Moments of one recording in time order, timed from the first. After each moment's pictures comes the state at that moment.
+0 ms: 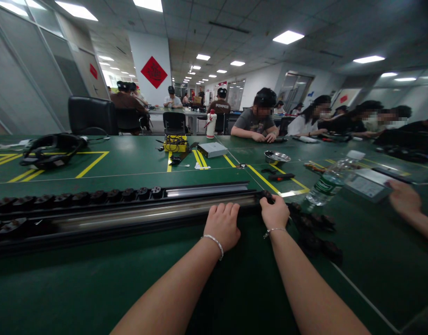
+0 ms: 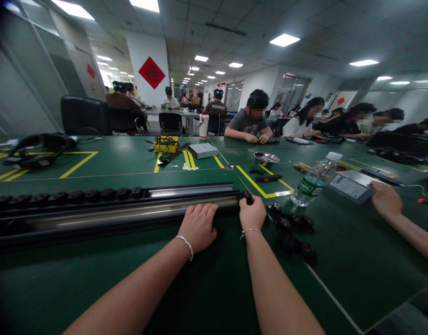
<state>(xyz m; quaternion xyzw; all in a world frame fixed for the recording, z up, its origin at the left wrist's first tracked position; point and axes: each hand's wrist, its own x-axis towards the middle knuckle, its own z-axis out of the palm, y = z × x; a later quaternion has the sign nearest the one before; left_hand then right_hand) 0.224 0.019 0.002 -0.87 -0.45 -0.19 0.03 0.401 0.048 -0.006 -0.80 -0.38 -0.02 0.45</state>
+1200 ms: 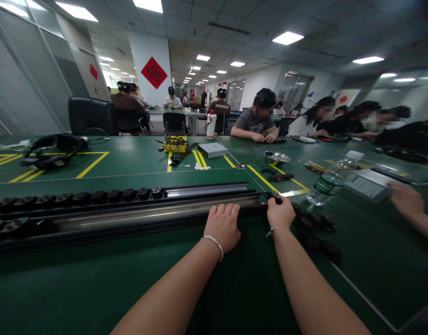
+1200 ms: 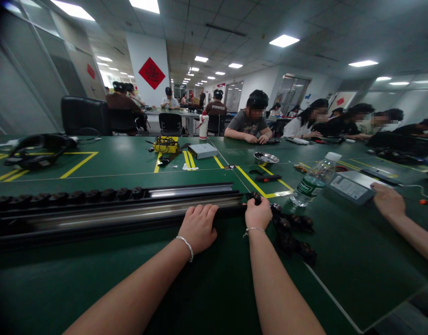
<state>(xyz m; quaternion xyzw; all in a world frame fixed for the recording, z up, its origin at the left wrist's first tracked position) 0.224 0.016 0.005 -0.87 -0.46 -0.18 0.01 0.415 0.048 -0.006 -0.81 -0.31 -0.04 0.50</state>
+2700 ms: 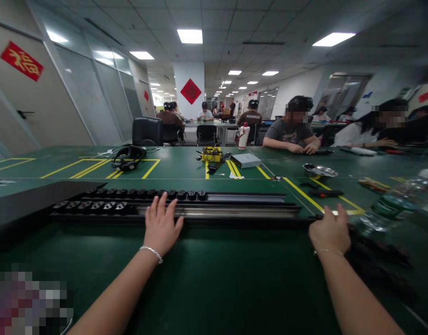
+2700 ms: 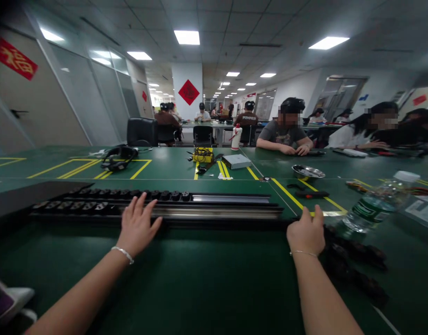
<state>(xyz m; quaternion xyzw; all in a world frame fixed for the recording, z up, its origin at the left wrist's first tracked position) -0.008 -0.012 0.016 -0.65 -0.70 -0.23 0.18 0.416 0.034 -0.002 -0.79 -0.47 -0.17 0.35</state>
